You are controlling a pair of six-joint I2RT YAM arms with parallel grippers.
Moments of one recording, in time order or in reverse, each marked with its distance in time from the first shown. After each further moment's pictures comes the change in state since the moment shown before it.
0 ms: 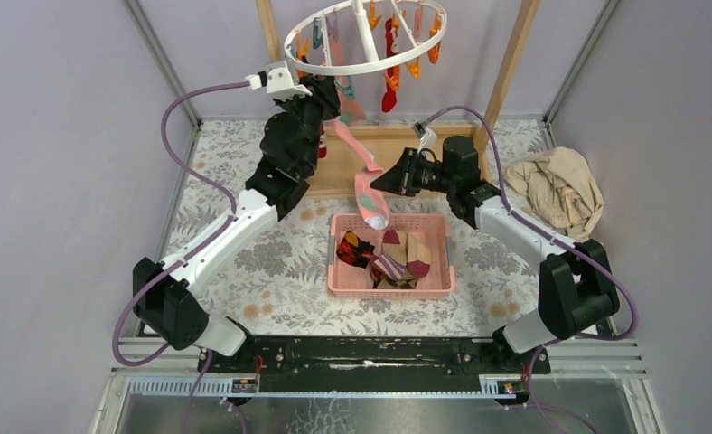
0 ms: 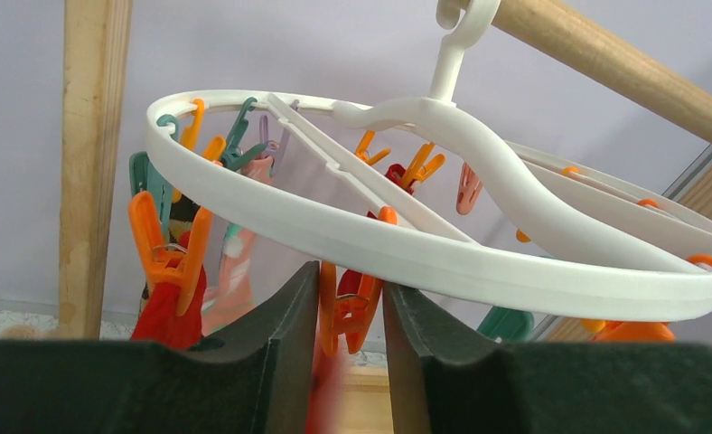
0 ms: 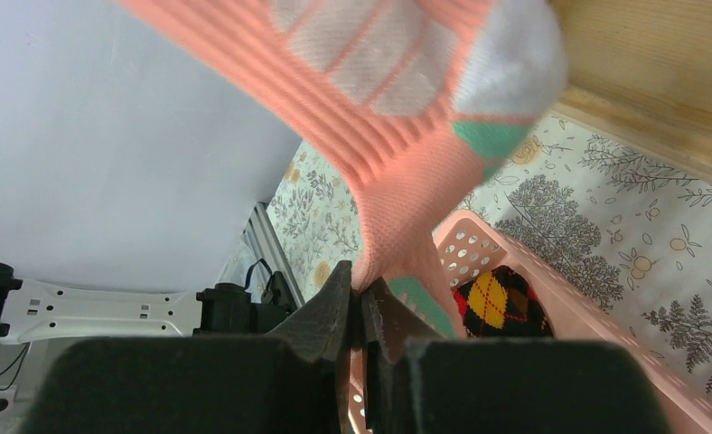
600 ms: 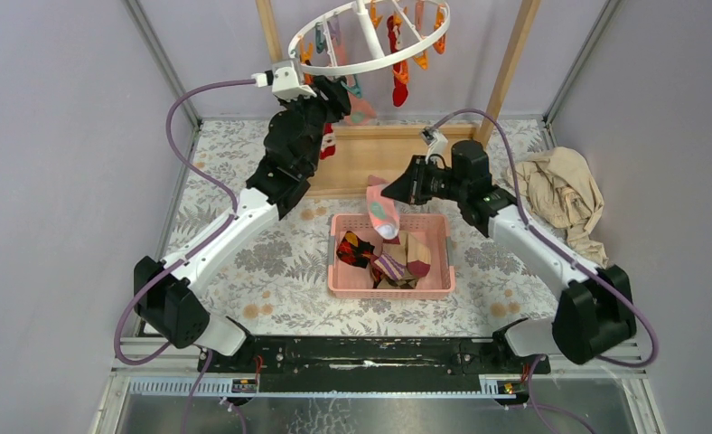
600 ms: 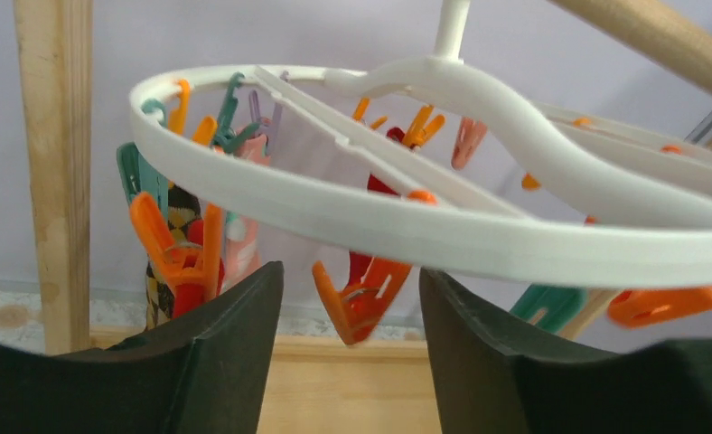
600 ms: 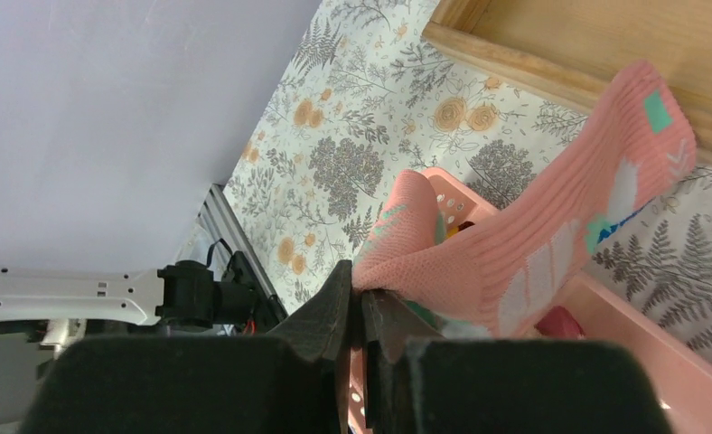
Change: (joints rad) left arm 0.001 0.013 0.016 -0.050 0.024 -0.014; right arm 0.001 -0.096 -0.018 -0.174 0.058 -0.120
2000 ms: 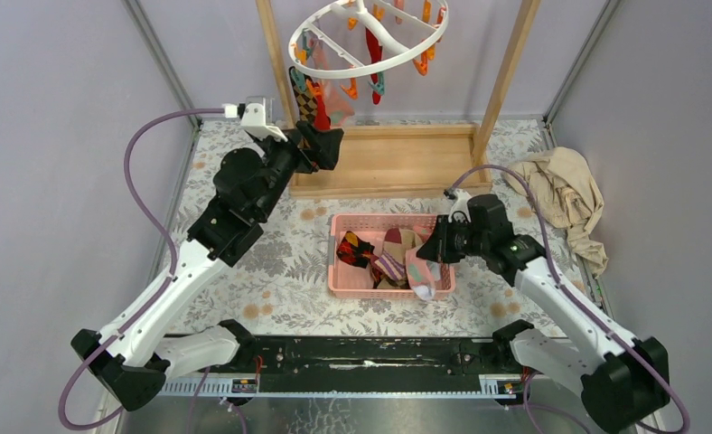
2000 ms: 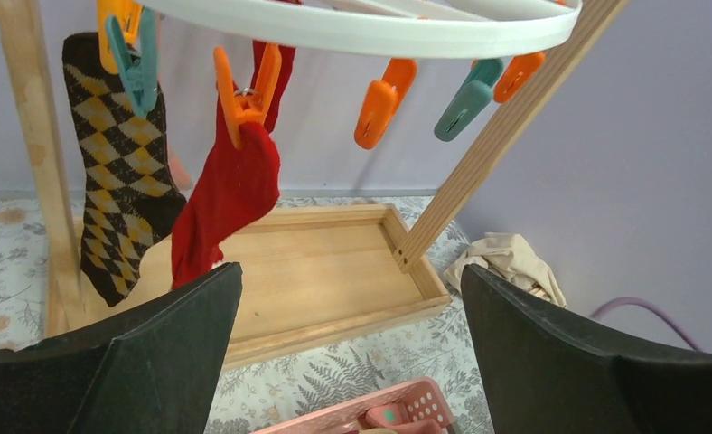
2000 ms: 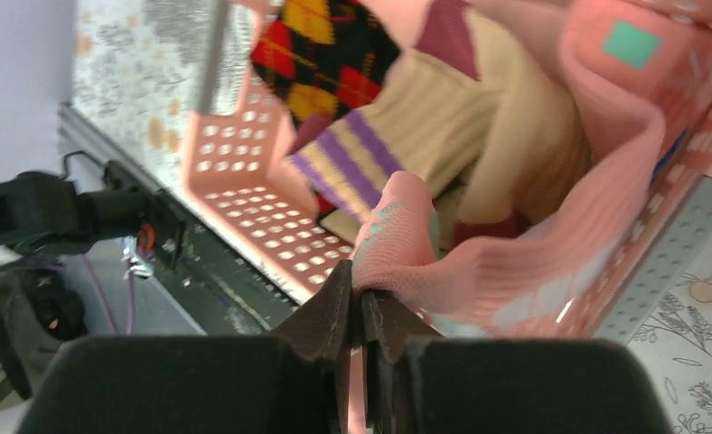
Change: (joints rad) left arm -0.048 -0.391 -0.171 -0.409 0.254 -0.100; right arm 0.002 -0.465 -0.301 -0.498 0.181 -0.135
